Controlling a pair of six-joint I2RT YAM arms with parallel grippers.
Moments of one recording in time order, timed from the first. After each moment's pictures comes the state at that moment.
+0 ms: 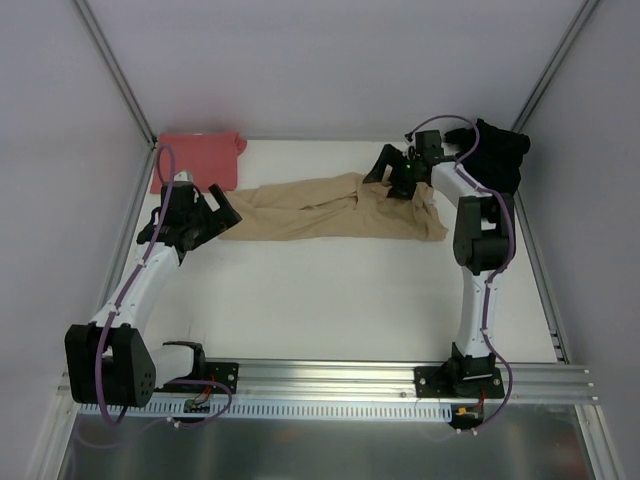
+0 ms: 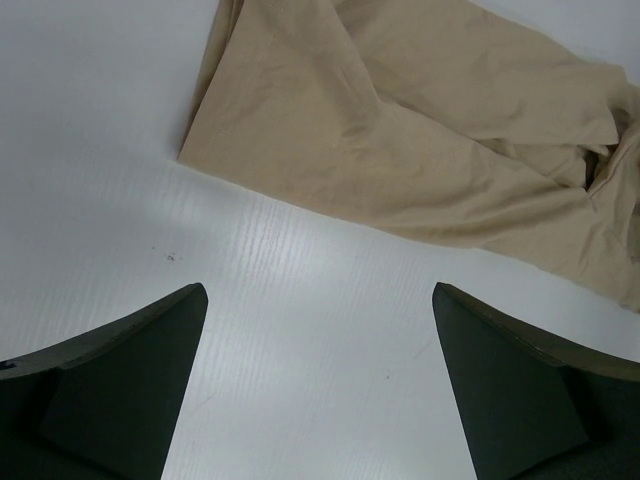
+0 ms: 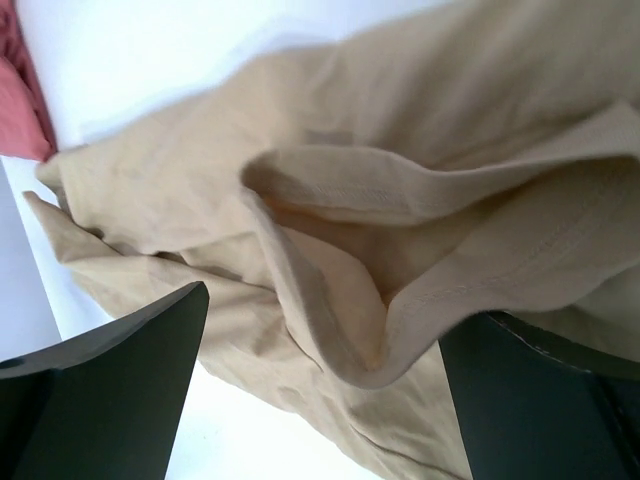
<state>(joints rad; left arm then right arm) -0.05 1.19 0.87 -0.41 0.08 -0.59 0.15 2.21 1.73 -0.41 -0.48 0.51</state>
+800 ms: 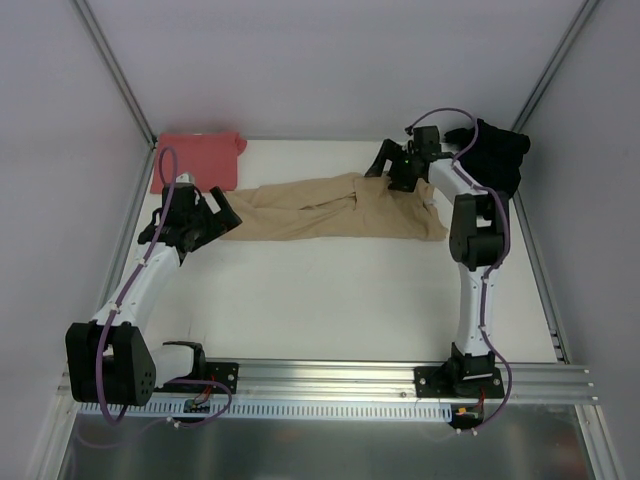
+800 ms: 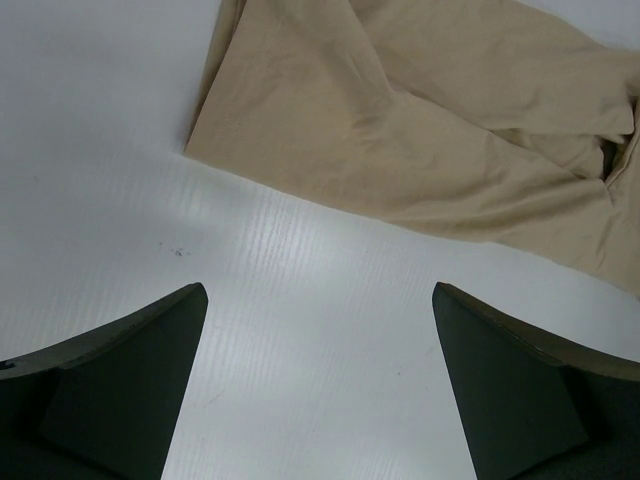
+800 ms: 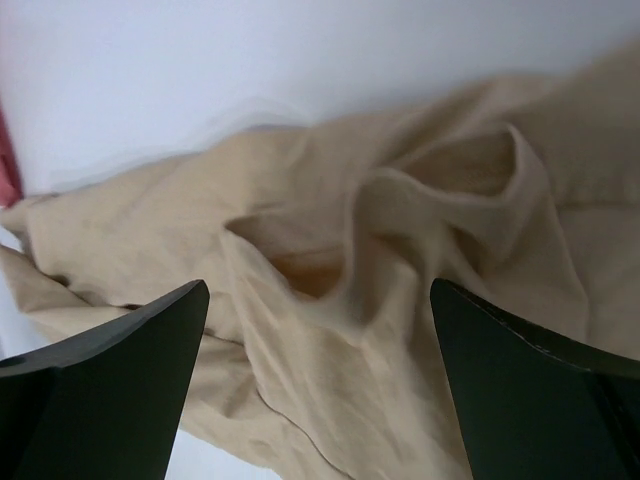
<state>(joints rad) -0.05 1.20 0.85 -0.41 0.08 -0.56 0.16 2.31 1.88 -0.36 -0.42 0.50</state>
